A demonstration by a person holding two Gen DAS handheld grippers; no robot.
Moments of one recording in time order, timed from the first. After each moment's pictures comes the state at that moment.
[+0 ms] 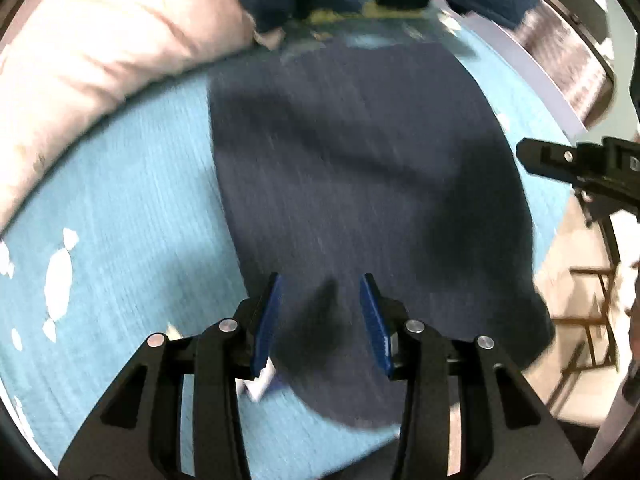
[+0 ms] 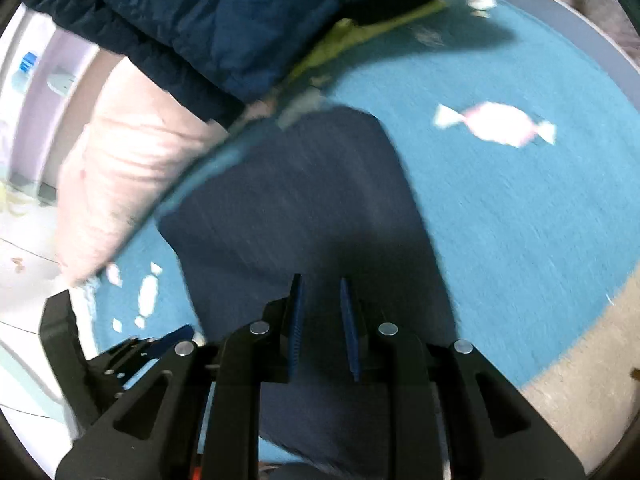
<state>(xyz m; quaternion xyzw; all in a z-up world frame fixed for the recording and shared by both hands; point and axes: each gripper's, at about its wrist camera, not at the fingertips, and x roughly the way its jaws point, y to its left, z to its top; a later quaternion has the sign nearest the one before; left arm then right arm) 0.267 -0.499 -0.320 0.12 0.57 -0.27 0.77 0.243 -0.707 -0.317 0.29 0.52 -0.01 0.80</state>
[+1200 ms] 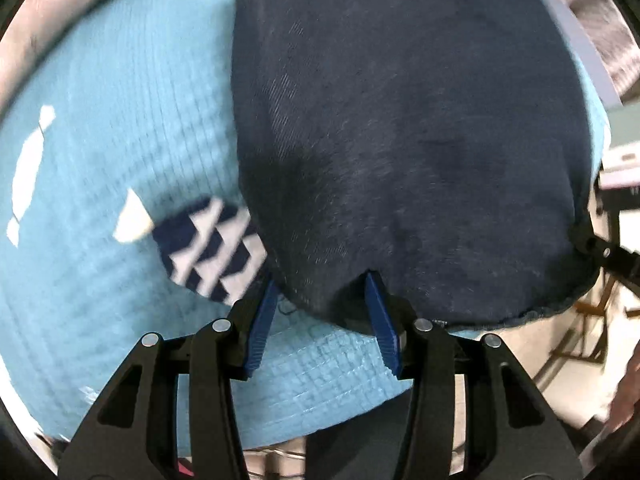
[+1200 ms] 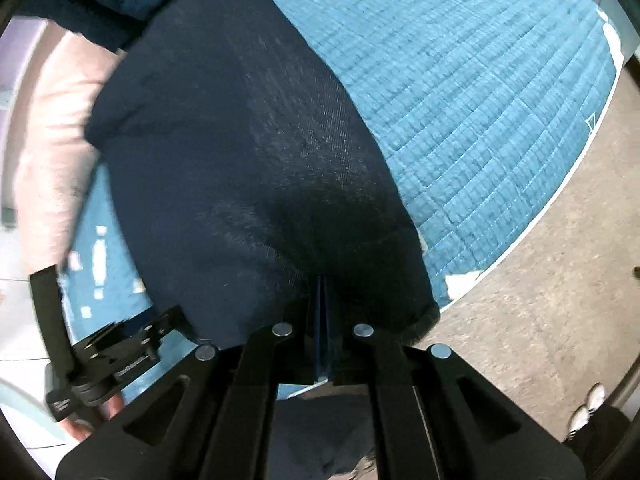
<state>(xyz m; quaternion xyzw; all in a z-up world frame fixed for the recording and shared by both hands) 0.214 -0.463 -0.417 0.11 0.69 -0.22 0.68 0.142 -0.680 -0.403 0.32 0.60 -0.12 0.73</state>
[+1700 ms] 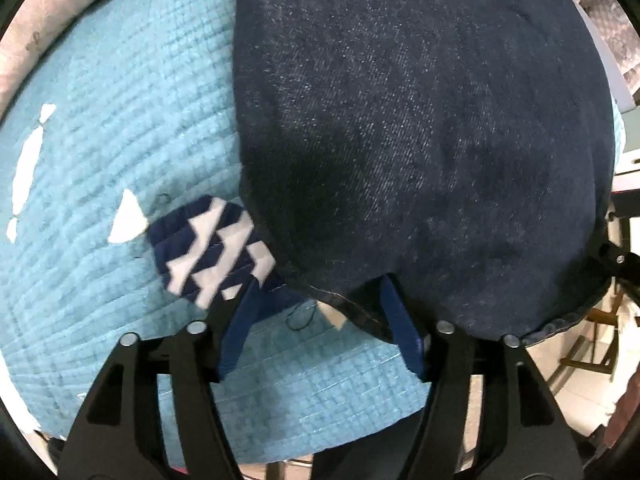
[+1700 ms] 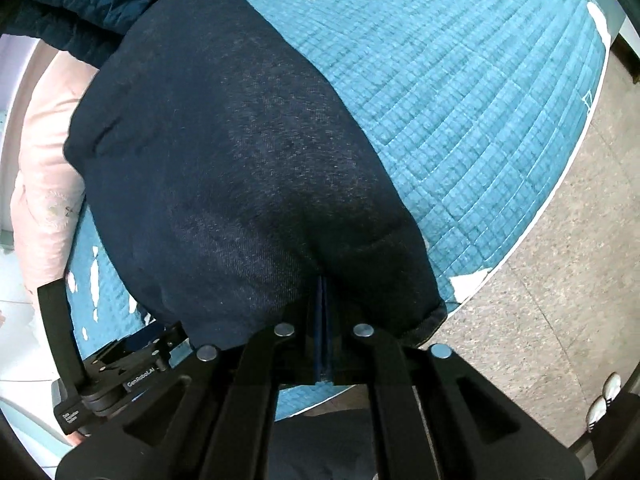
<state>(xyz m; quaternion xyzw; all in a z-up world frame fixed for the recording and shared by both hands) 0.209 -0.461 -0.425 0.14 0.67 -0.20 0.70 0.134 -0.677 -0.409 0.35 0.57 -0.14 0.74</state>
